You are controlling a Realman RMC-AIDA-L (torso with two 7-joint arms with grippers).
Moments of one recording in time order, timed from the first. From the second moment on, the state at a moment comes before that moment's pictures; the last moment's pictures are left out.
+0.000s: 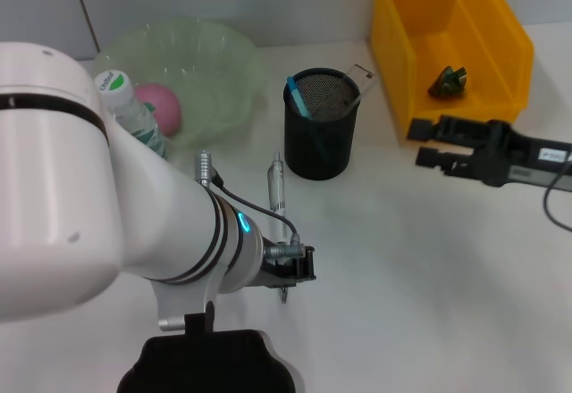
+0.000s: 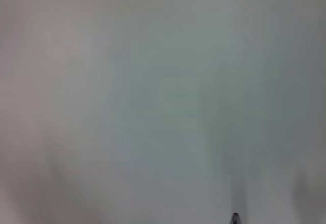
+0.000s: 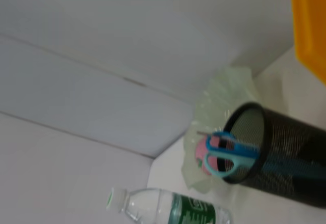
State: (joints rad) left arm -0.89 -1.78 2.50 1.65 2.46 1.13 -1.34; right arm 0.48 2.05 -0.51 -0.63 -1.98 -1.60 2.28
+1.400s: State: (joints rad) left arm -0.85 -1.79 2.52 1.73 2.57 1.11 -1.35; right arm 0.60 2.05 -0.63 -0.43 -1.99 -1.45 2.28
